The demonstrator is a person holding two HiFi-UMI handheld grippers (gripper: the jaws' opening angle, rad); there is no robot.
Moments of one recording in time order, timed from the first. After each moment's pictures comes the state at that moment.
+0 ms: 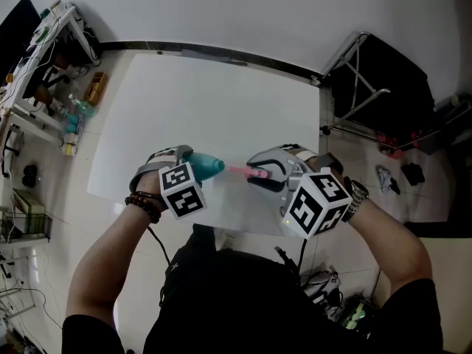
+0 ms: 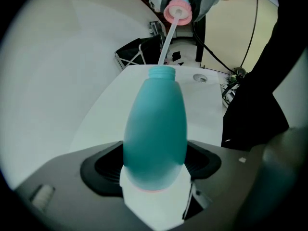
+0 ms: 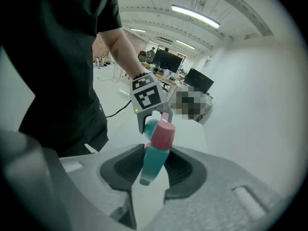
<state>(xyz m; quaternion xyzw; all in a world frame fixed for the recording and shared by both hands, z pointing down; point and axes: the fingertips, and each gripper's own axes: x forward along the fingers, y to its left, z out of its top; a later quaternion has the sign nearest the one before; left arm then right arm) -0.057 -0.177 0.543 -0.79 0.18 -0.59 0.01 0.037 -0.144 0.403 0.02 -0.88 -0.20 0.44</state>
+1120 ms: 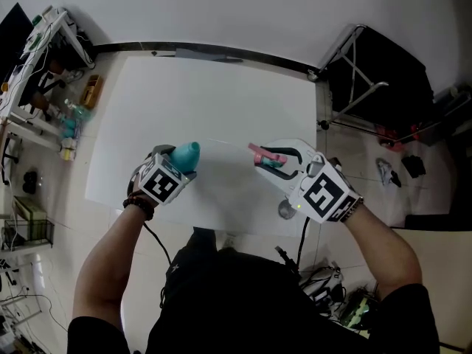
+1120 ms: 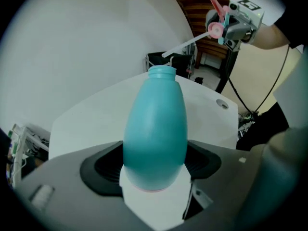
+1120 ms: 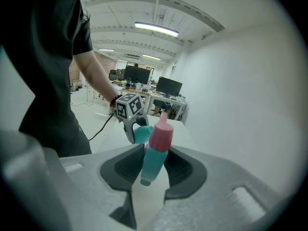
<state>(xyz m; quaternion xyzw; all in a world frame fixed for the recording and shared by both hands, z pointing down) -0.079 -0.215 0.567 -0.82 0.29 -0.47 -0.15 0.069 -0.186 0.396 0.16 -0.93 -0.09 0.33</state>
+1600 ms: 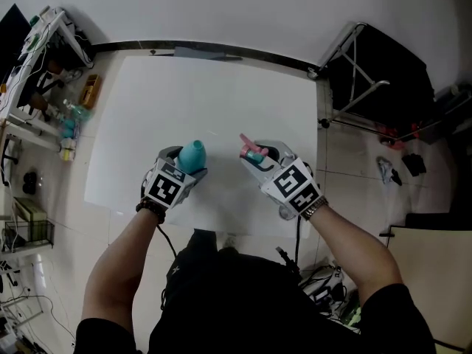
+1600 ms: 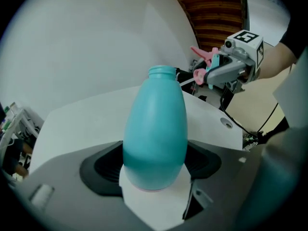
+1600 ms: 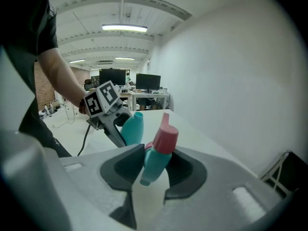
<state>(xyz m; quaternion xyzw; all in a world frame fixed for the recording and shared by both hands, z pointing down) -0.054 -0.229 0.570 -0.84 0.34 -0.38 -0.18 0.055 -0.226 0.477 0.27 -0.91 0.04 0.30</state>
